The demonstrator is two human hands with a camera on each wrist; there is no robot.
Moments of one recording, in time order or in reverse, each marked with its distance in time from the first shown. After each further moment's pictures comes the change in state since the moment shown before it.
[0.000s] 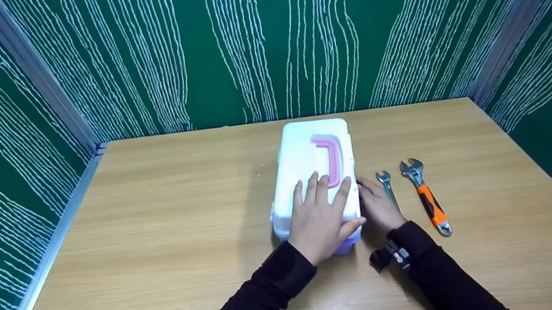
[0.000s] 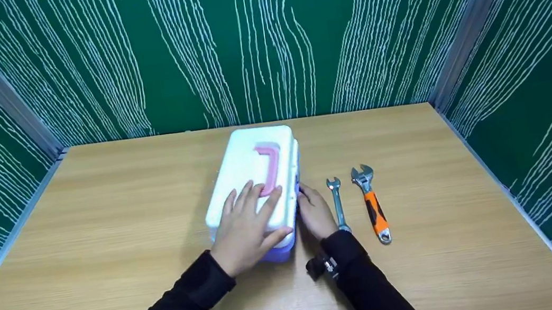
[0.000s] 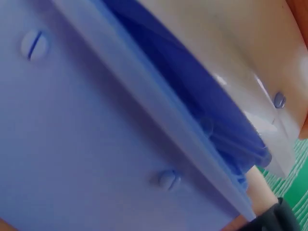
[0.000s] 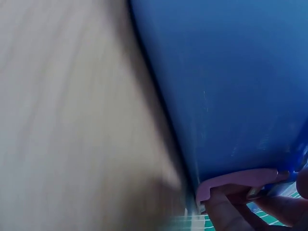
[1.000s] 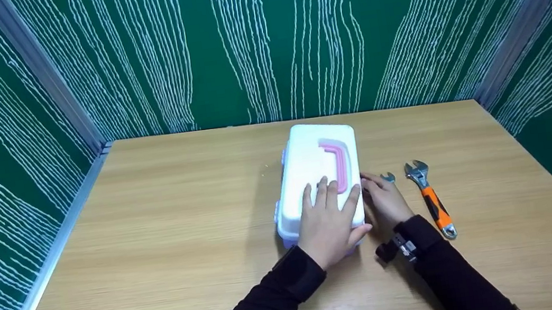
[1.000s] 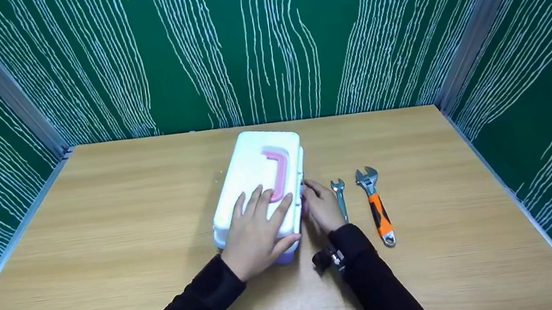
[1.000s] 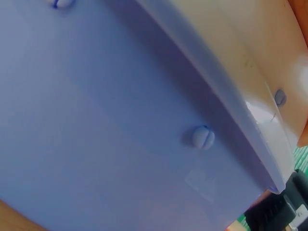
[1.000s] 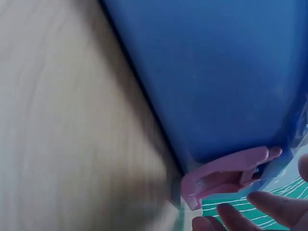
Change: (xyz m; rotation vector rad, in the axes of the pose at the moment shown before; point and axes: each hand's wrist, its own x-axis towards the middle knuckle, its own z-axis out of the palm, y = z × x) left_hand -0.001 0.009 0.009 0.160 -0.025 0.023; right_hand 0.012 -0.003 -0.010 0.139 -0.033 0.095
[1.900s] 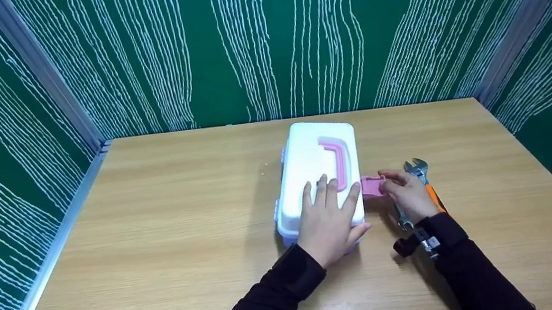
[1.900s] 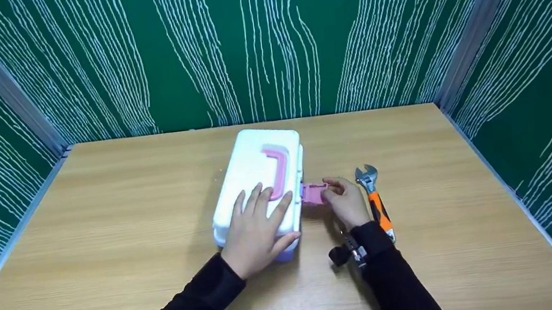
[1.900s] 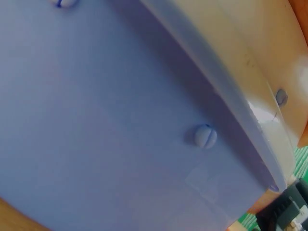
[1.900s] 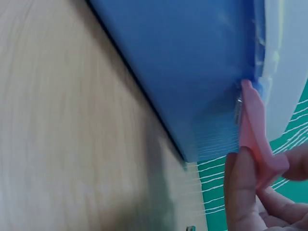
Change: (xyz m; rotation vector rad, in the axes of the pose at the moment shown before) left_hand 0.001 0.000 0.001 -0.001 -0.038 -0.004; right_hand -0.009 0.004 -0.037 0.058 0.094 0.037
